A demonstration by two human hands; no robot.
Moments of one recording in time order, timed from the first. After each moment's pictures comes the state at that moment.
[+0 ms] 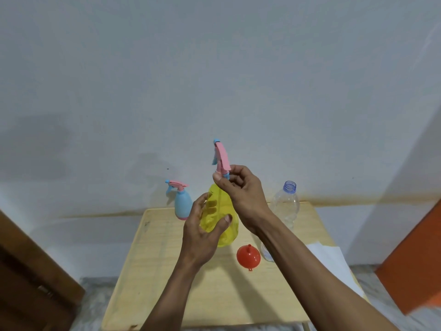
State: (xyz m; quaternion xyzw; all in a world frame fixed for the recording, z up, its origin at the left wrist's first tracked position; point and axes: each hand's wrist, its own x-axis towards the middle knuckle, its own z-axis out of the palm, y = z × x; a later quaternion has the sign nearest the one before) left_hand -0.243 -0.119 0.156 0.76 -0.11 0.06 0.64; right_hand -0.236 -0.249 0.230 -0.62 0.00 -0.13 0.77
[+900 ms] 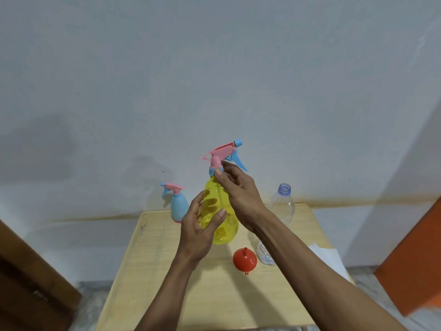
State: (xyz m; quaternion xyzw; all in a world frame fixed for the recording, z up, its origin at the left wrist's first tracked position) left_hand -0.235 -0.134 0.168 0.72 -0.13 0.04 0.68; right_hand -0.227 -0.260 0.237 -0.65 -0.01 -0.11 0.76
